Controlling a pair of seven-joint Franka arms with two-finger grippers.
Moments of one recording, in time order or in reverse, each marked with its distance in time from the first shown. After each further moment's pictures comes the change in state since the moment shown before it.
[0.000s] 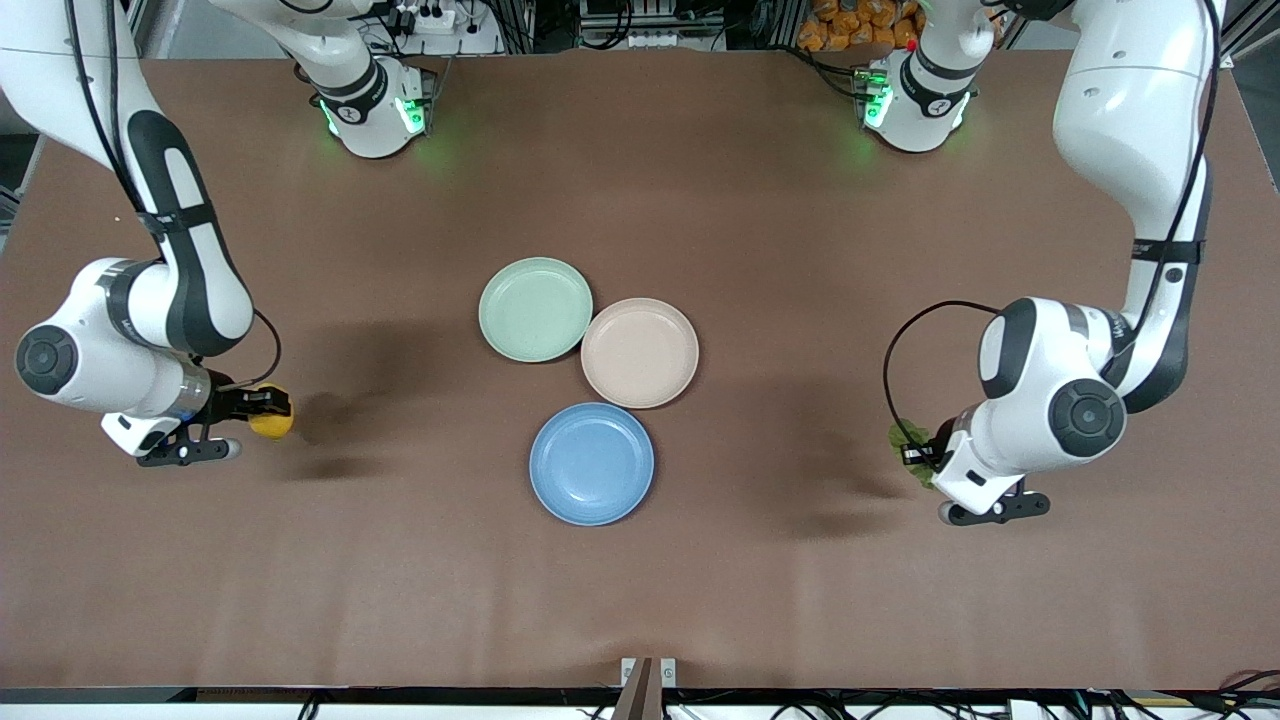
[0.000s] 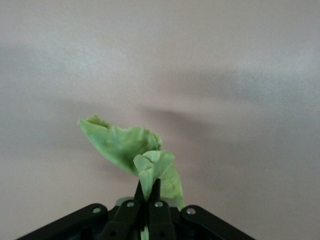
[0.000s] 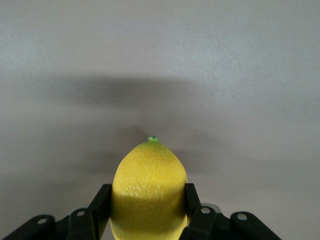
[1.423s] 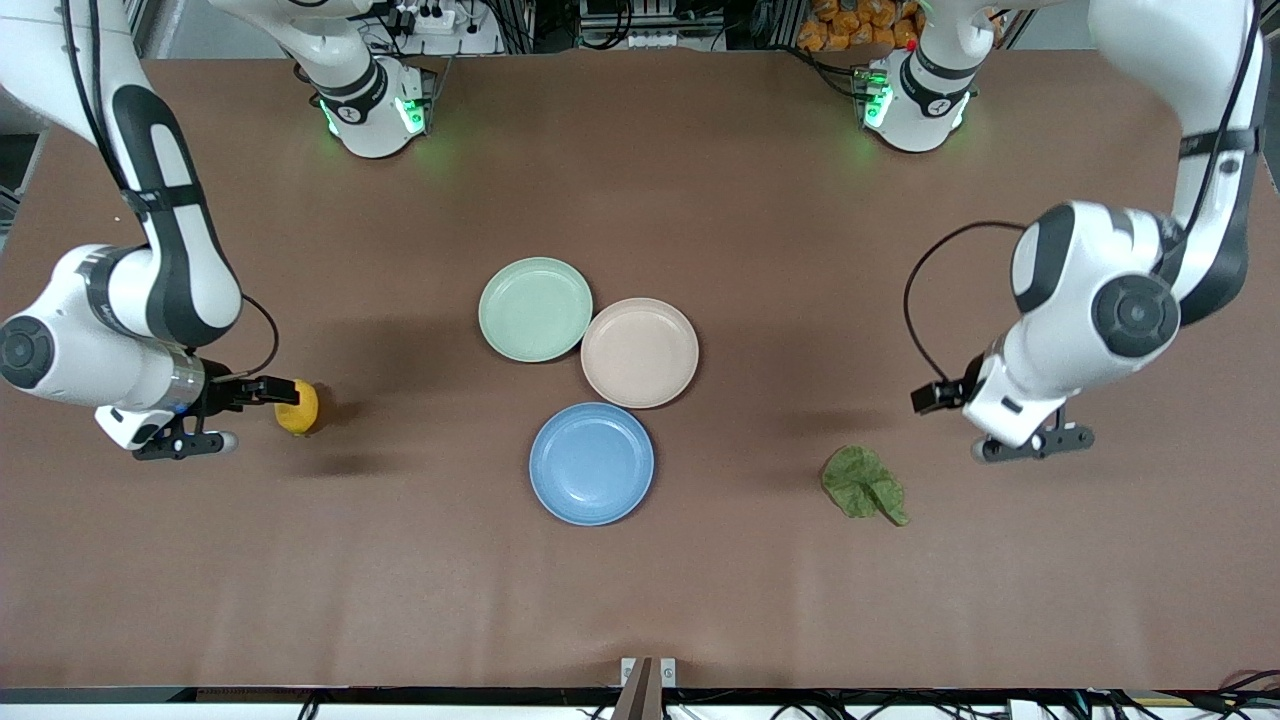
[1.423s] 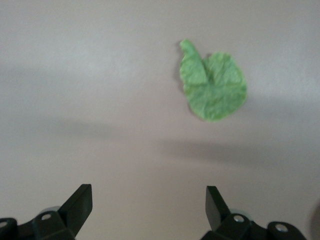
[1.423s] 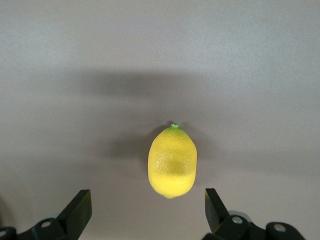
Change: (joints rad) left arm 0.019 -0.393 -0.001 -0.348 -0.003 -0.009 -0.022; right arm 0.014 -0.066 0.002 0.067 0.037 -0.205 0.018
